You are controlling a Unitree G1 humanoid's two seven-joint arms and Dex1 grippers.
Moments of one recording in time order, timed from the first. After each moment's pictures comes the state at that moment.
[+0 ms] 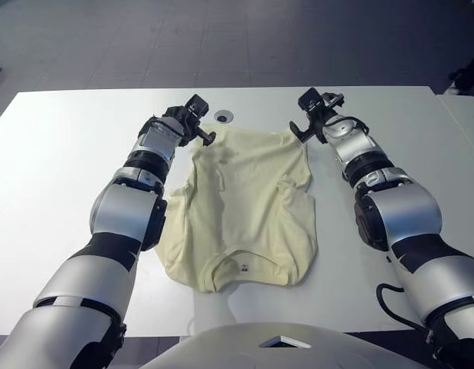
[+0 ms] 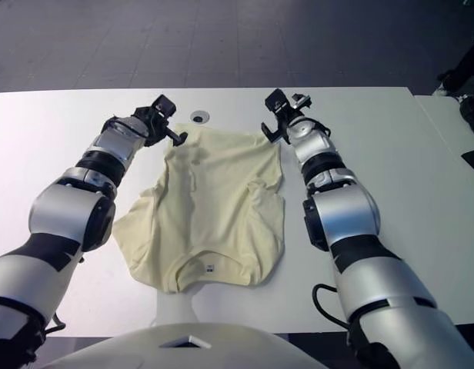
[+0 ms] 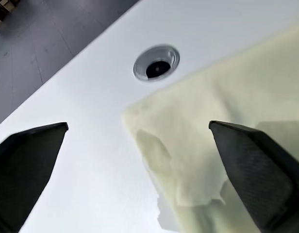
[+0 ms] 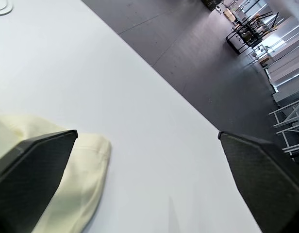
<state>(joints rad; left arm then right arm) -1.10 0.26 -0.15 1.31 0.24 0.11 -0.38 -1.11 -0.25 0.13 1.33 -0.29 0.03 0.20</state>
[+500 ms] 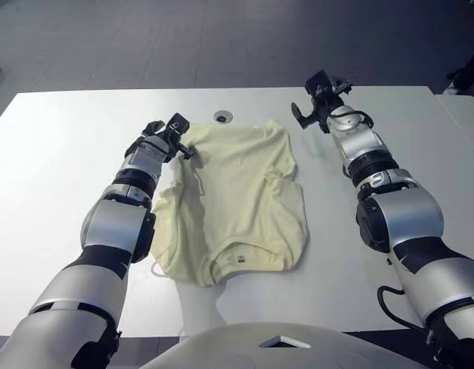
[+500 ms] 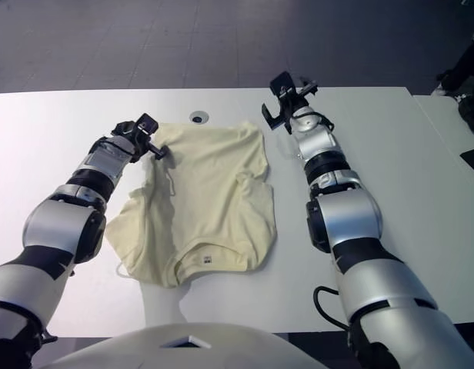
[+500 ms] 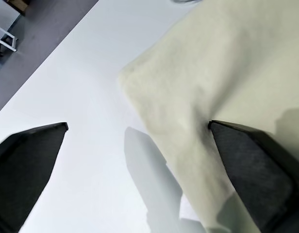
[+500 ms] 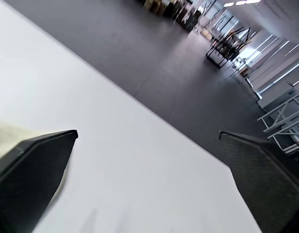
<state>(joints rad) -0.98 0.34 -0.16 1.29 0.27 0.08 -0.27 -1.08 -0.27 0.05 1.15 -0.20 0.01 0.19</state>
